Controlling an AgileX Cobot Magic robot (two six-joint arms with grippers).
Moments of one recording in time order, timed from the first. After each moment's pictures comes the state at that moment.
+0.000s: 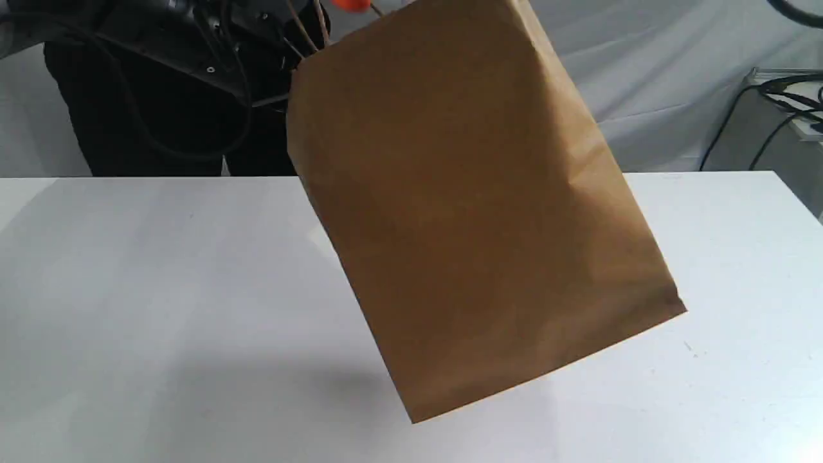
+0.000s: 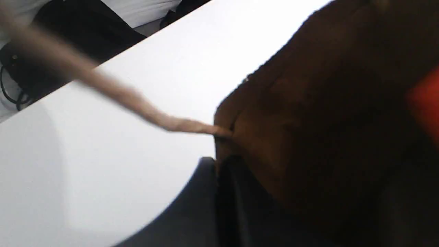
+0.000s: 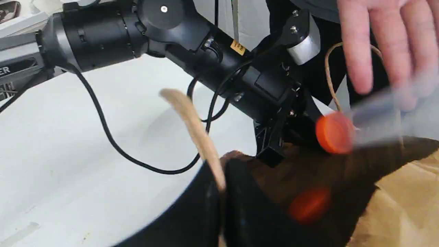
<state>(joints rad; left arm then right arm) -0.19 2.11 -1.91 -0.78 0.92 0.83 0.41 1.52 -1.69 0.71 0.90 -0.60</state>
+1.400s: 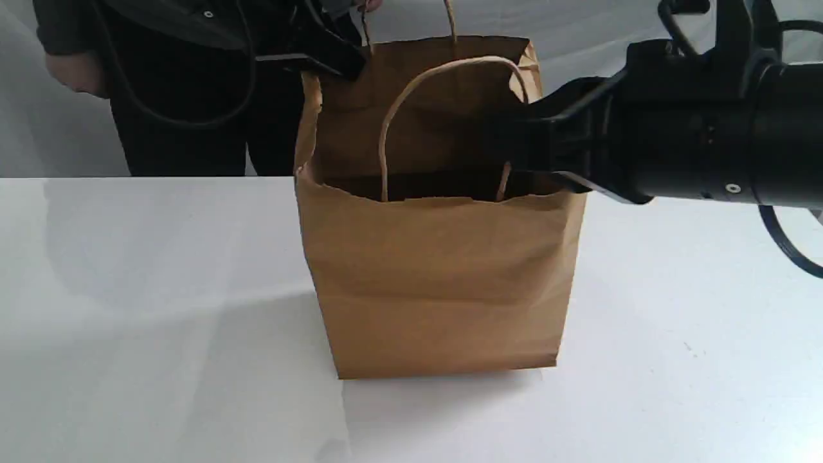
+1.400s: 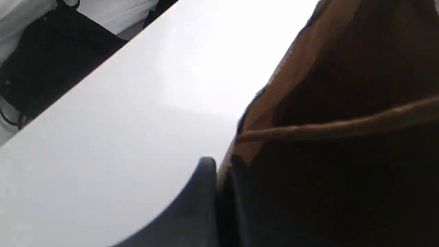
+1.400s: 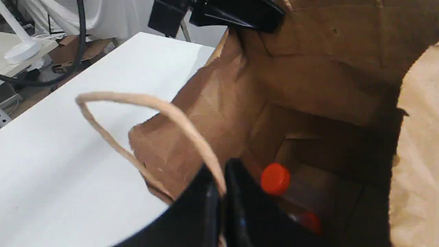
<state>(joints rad) -0.25 2.06 -2.01 -0.67 1.05 0.80 0.41 1.24 -0.91 1.24 0.41 -1.03</state>
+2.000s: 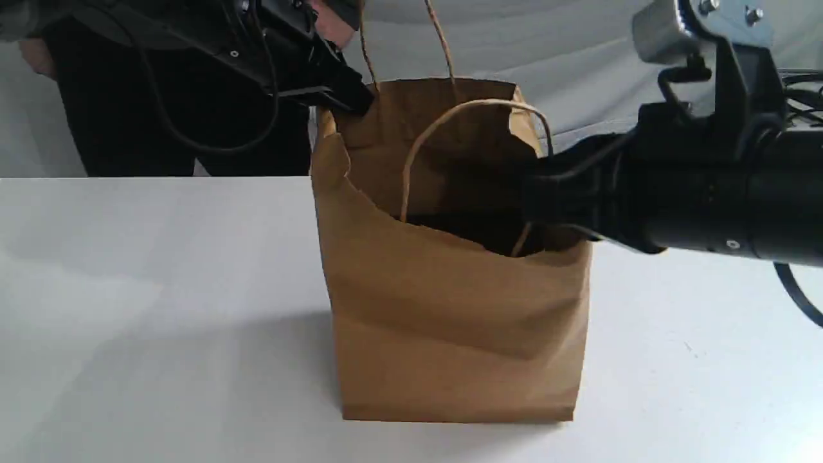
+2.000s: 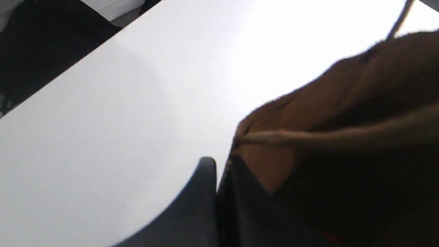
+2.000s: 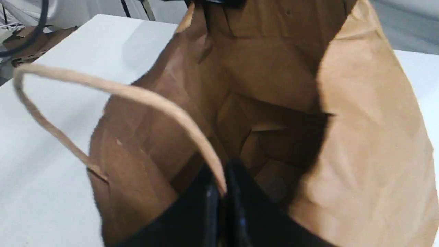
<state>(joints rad) -0.25 2.12 -2.02 -0.68 1.03 0.77 0.41 1.23 -0.81 1.25 0.32 -1.04</state>
